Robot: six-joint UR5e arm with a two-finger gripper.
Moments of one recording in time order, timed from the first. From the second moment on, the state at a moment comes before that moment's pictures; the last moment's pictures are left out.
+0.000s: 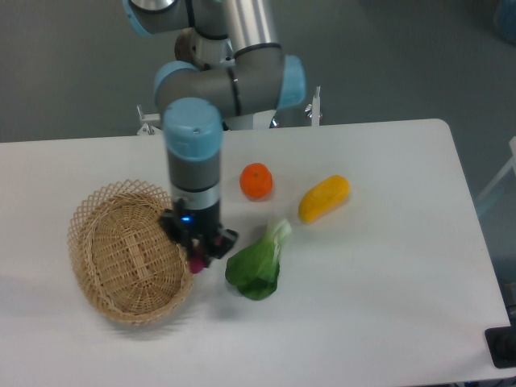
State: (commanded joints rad) arm 2.35 -1.86 -1.71 -0.93 1.46 0.83
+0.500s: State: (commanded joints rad) arm 2.53 -1.87 -1.60 -1.12 1.52 1.16
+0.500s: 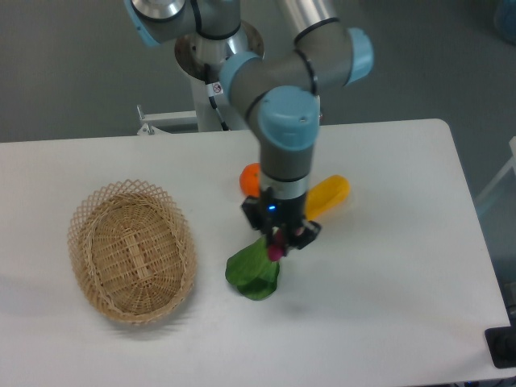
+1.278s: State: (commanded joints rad) arm 2.67 -2.05 -1.39 -1.16 1.53 1.49
